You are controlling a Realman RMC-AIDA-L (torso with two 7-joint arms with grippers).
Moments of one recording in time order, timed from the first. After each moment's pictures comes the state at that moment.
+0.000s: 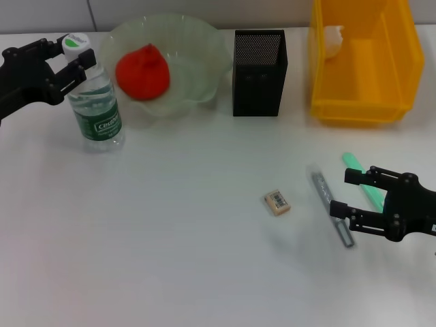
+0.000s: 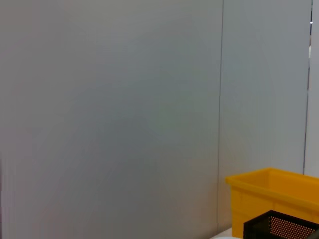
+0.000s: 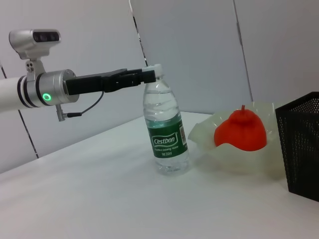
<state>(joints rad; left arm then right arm) -0.50 -2.04 0.41 0.54 1.82 1.42 -1.05 0.31 2.08 -0.62 -0.57 -1.96 -1.62 1.13</state>
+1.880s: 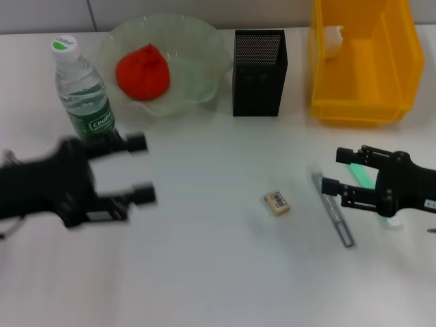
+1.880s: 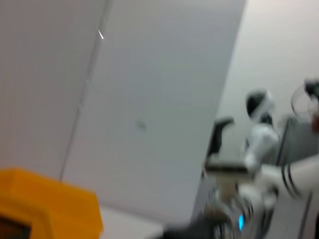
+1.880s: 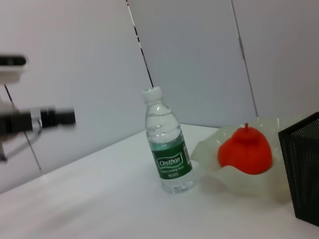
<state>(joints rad) -0.41 -1.97 0.81 0.53 1.72 1.92 -1.22 0.37 2.07 -0.61 -0.57 -1.95 -1.62 1.20</state>
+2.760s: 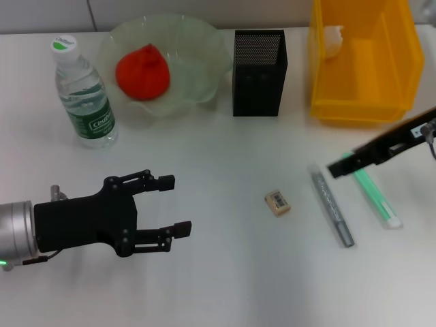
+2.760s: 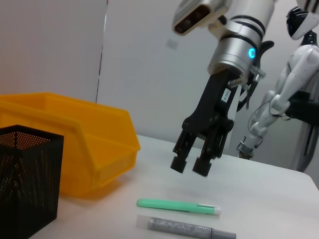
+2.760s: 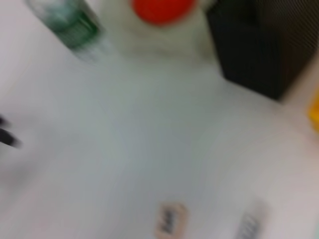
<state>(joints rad) -0.39 -2.06 0.82 0.49 1.87 1.66 -1.03 0.62 2.07 -1.02 -1.26 -2.48 -1.72 2.48</state>
